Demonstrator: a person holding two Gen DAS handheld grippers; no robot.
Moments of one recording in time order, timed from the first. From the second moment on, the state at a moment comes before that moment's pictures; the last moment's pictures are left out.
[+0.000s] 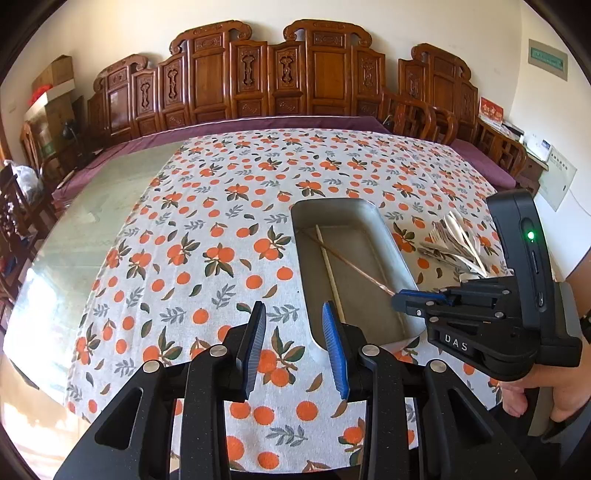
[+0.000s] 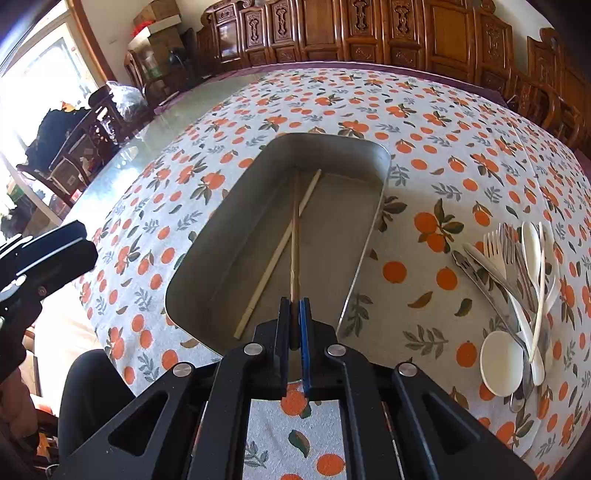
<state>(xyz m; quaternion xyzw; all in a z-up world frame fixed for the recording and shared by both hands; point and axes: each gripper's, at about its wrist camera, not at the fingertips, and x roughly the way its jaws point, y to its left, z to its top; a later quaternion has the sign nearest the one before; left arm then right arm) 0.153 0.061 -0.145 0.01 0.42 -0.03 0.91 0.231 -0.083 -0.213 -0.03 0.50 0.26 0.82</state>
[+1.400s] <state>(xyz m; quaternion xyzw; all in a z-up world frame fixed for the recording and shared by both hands) 0.150 -0.037 -0.128 0.03 0.39 -0.12 0.91 0.296 -0.263 -0.234 -0.02 0.49 0.12 0.86</state>
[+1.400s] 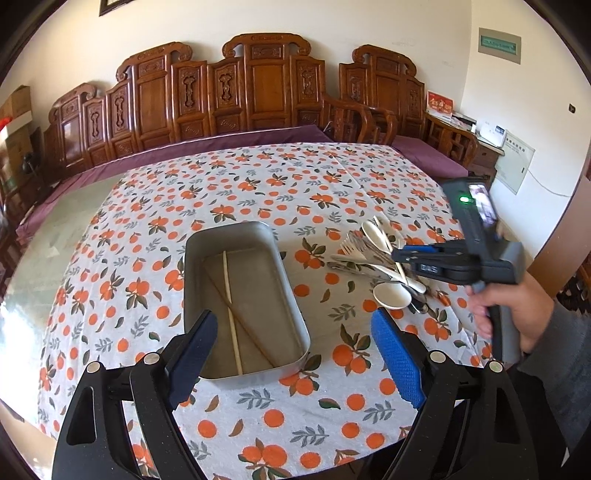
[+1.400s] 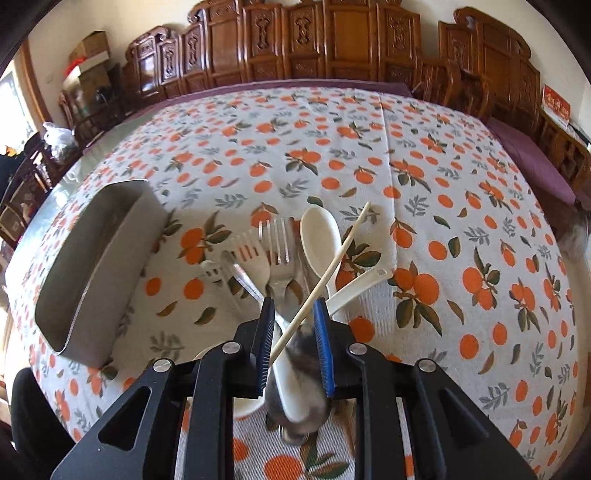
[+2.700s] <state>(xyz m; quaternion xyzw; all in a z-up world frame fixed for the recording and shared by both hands) 0.151 -0.050 -0.138 0.02 0.40 -0.13 0.91 0.346 -0.271 -0.255 0.10 0.55 0.10 0.83</state>
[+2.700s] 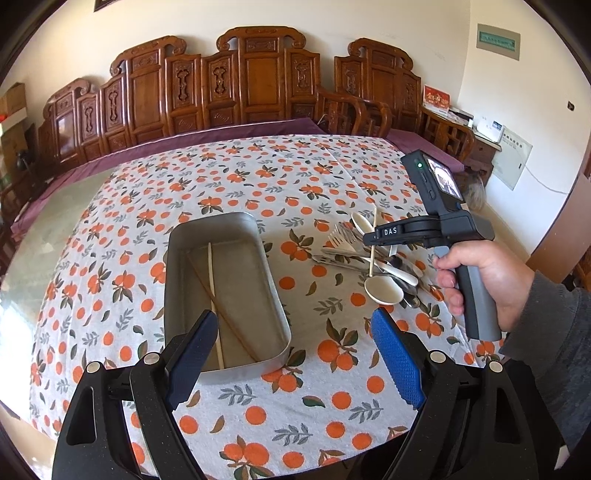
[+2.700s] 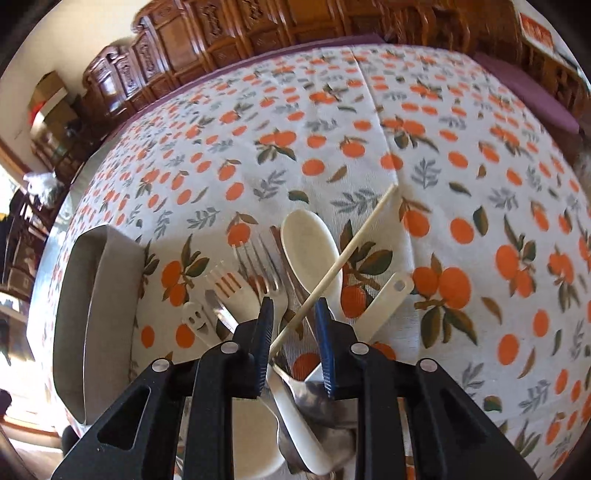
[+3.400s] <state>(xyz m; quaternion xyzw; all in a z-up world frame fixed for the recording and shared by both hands) 0.164 -0.087 -0.152 0.03 0.42 -0.14 0.90 0.281 -0.302 -0.204 0.07 0.51 0.13 0.85</state>
